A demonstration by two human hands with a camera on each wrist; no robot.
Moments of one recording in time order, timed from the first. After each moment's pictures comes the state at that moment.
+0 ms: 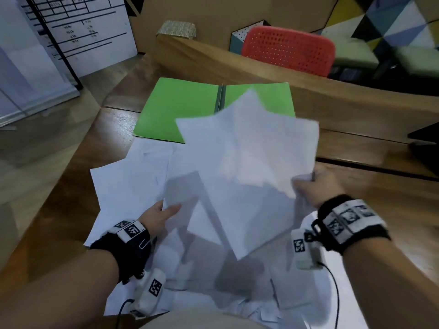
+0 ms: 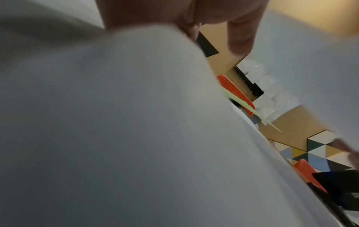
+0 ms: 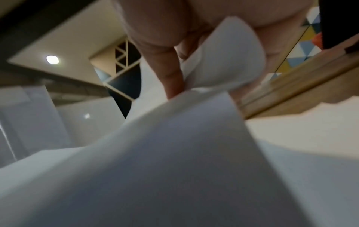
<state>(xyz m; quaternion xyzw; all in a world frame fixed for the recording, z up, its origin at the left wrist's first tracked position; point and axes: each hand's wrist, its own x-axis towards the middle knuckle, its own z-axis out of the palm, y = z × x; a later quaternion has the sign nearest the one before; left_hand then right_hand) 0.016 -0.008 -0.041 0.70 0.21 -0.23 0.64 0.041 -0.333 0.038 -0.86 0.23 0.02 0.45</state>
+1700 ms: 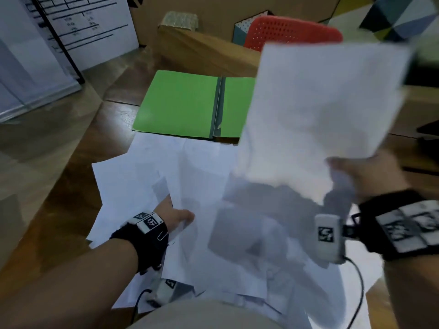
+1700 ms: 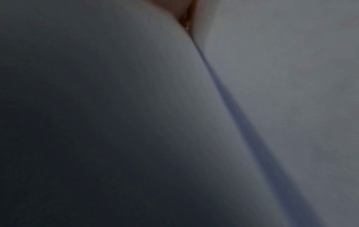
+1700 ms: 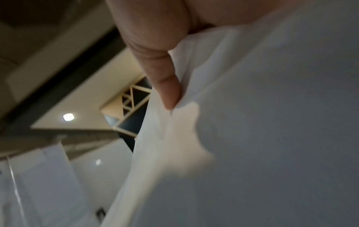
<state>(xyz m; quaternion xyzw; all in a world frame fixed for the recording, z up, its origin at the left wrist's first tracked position) 0.018 -0.024 -0.044 0.76 0.16 -0.25 0.58 0.027 -0.356 0.093 -0.80 0.27 -0.07 0.53</state>
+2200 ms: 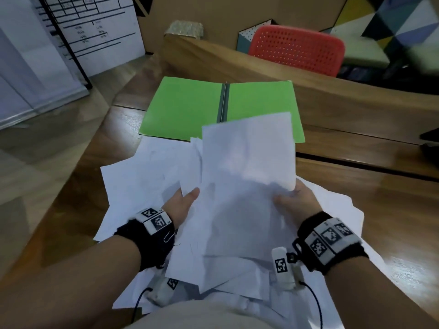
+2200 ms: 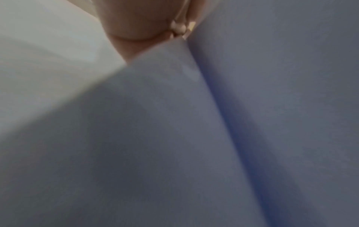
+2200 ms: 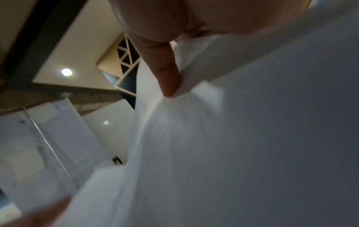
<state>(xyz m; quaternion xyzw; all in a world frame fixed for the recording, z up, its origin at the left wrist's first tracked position) 0.022 -0.040 -0.020 0.76 0.17 -0.20 0.60 0.014 -0.285 0.010 -0.74 0.22 0.07 0.63</state>
